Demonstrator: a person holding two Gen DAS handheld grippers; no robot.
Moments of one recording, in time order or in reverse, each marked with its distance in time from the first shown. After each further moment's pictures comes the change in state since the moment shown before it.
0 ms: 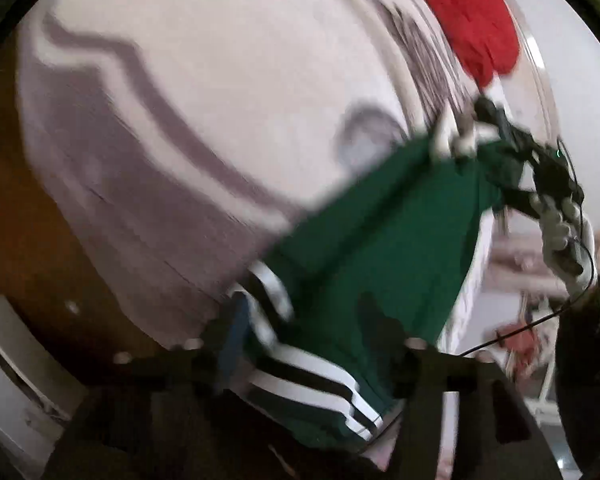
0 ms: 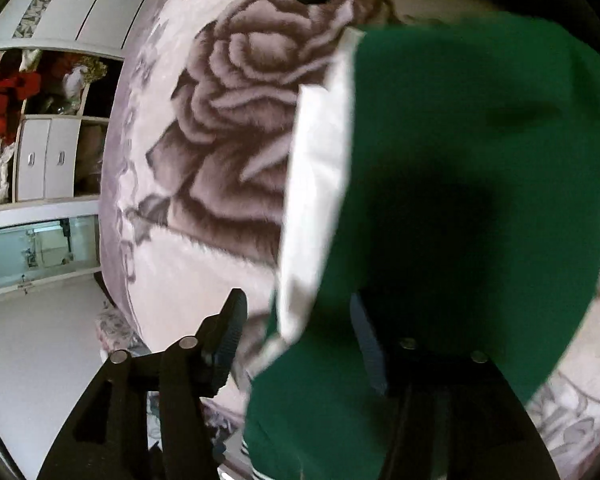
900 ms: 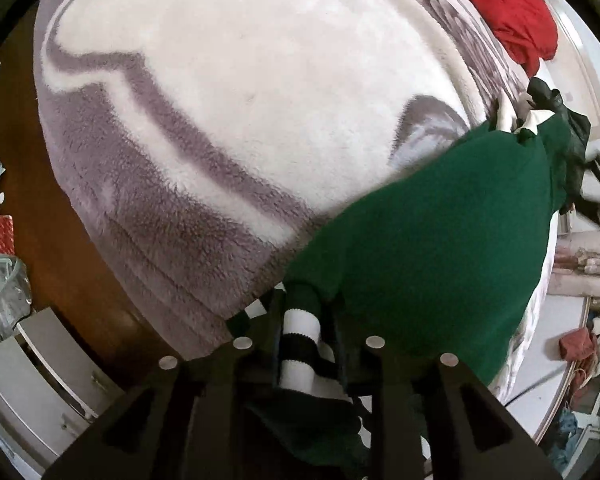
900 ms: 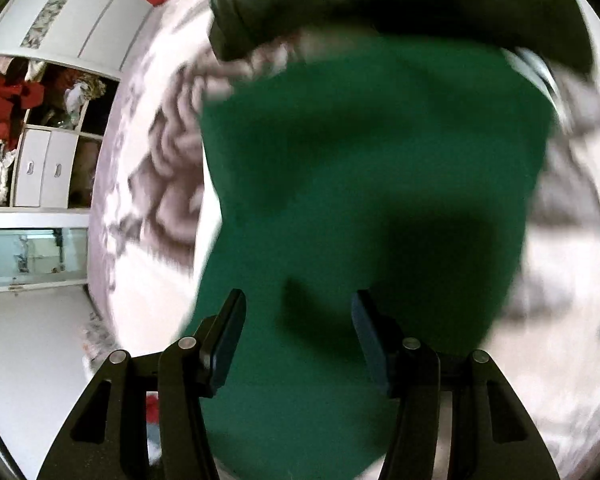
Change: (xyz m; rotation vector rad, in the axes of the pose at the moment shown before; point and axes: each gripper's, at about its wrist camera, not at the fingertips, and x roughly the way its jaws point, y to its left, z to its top) left arm 0.028 -0.001 0.008 0.005 -0.073 0.250; right arm -0.024 -0.038 0.051 -0.078 -0.158 -0.063
